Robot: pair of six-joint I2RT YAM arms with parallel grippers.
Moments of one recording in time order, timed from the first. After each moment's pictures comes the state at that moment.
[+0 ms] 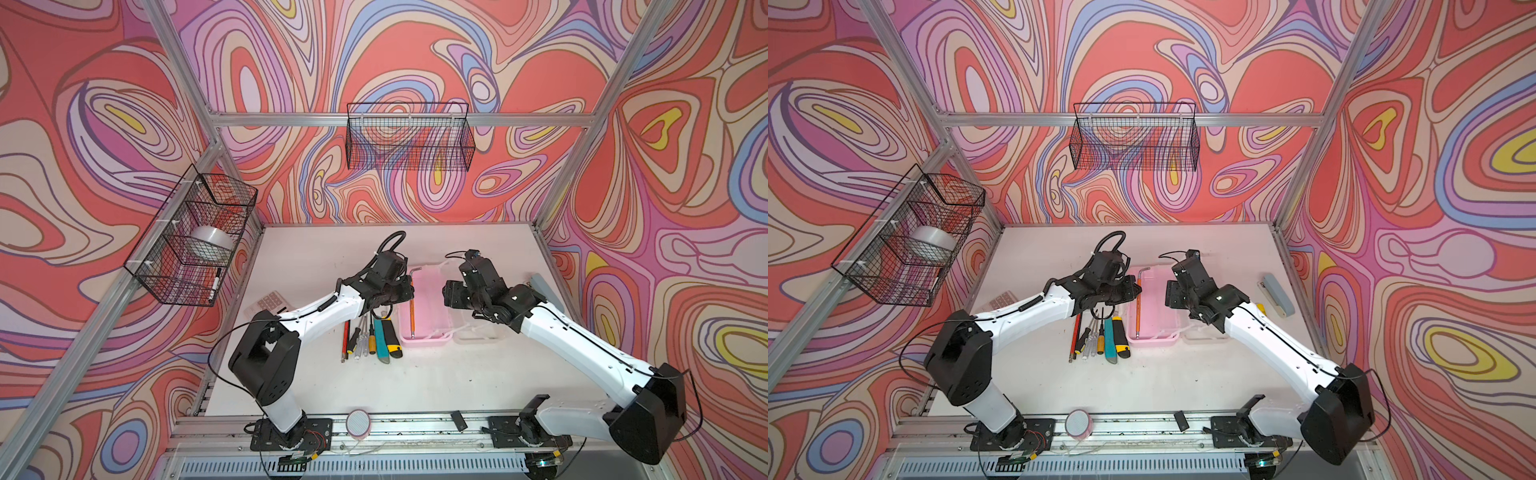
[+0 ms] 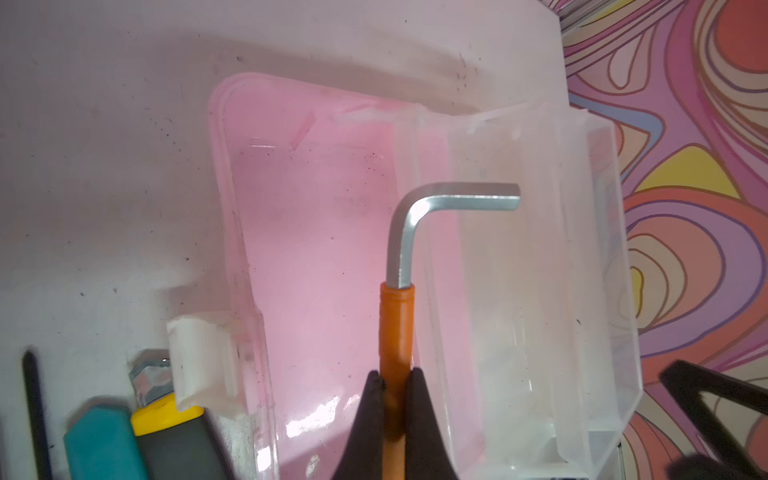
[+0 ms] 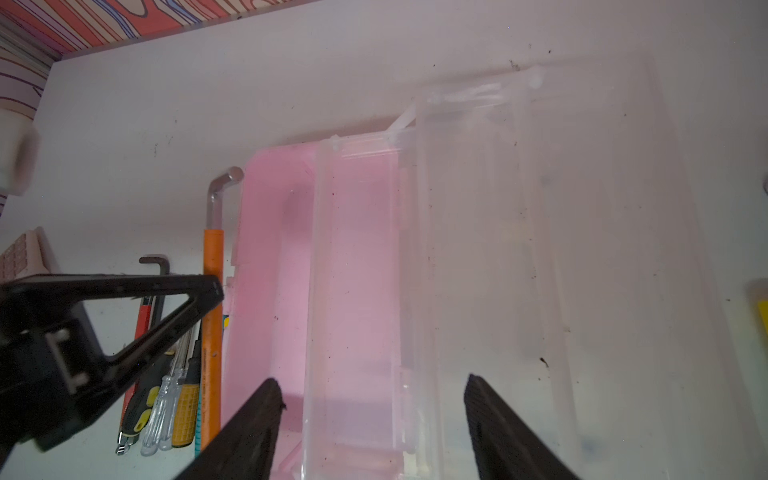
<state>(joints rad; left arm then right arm) -0.68 1.71 1.22 -0.30 0.12 -0.82 0.59 1.27 1.08 -0.65 0.21 0.56</state>
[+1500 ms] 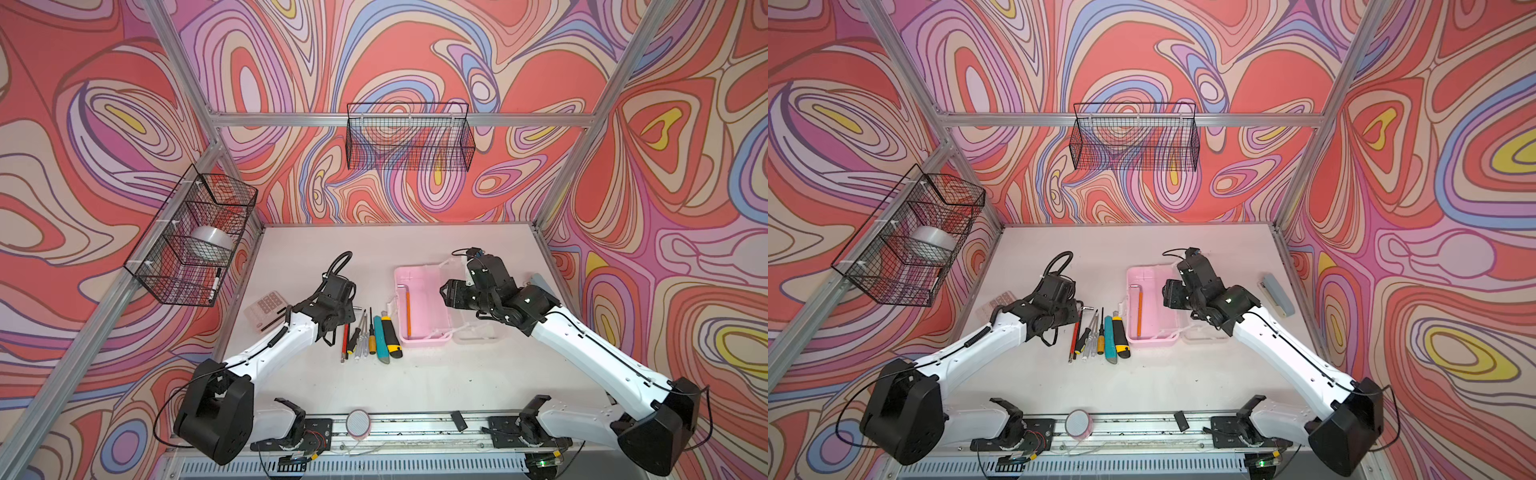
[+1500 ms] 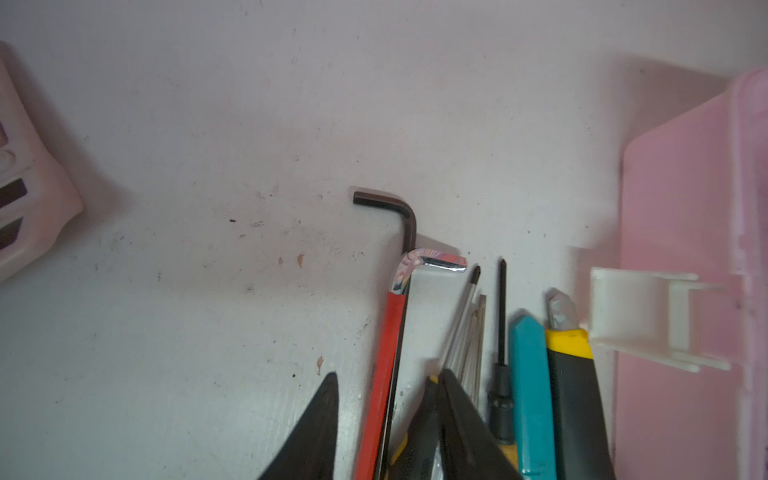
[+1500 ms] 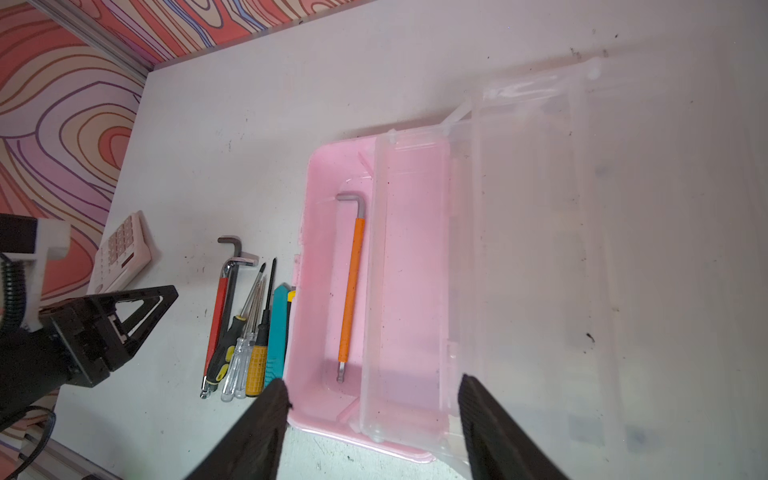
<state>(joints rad) -0.44 1.33 0.81 -0.51 -0.22 -0.61 0.60 1.22 1.12 -0.69 0.08 0.60</state>
